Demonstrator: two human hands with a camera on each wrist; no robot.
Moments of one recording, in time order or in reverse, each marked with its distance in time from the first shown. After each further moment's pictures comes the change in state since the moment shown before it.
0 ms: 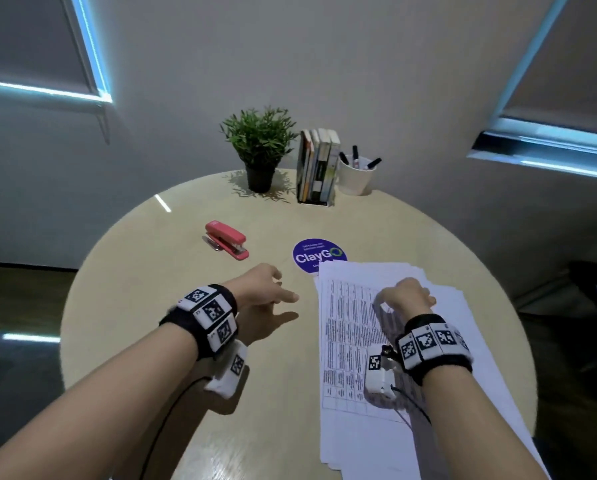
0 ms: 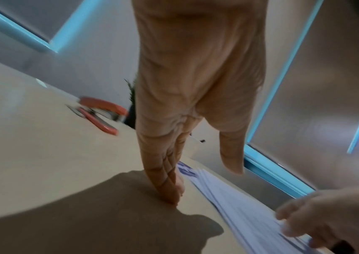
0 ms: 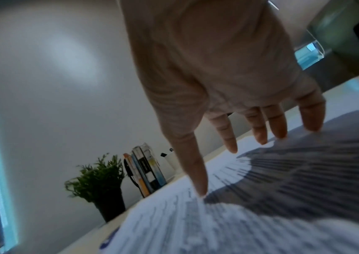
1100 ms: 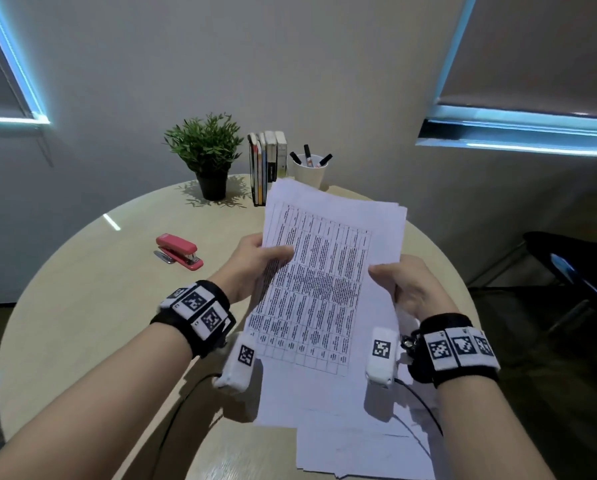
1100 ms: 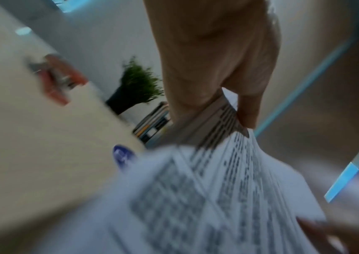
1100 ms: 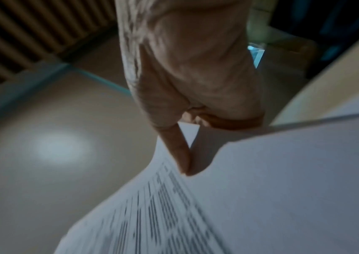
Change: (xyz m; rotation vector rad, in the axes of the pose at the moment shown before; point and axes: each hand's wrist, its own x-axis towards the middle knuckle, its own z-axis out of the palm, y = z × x) left_hand -0.010 0.078 0.031 -0.675 0.003 0.293; right_hand -0.031 0.046 -0.074 1.082 -0.199 -0.181
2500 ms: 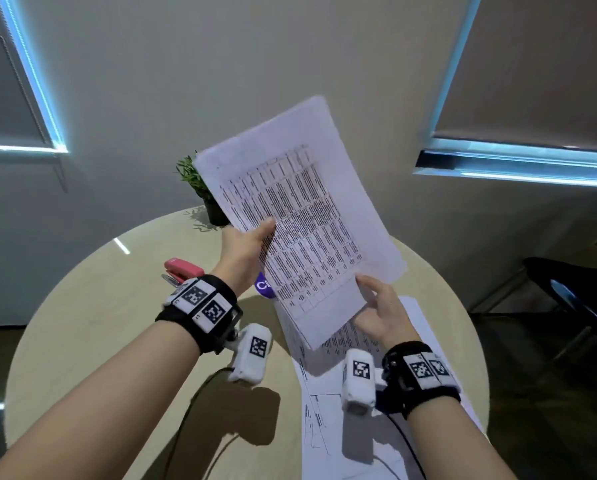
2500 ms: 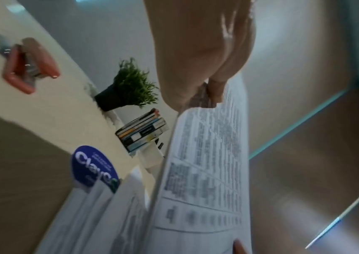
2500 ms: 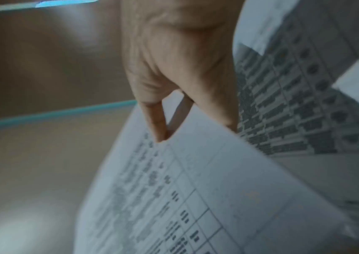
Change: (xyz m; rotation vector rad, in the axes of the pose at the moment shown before) left_hand 0.018 0.045 -0.008 -0.426 0.322 0.210; right_hand 0.009 0.019 0.039 0.513 -0.107 0.181
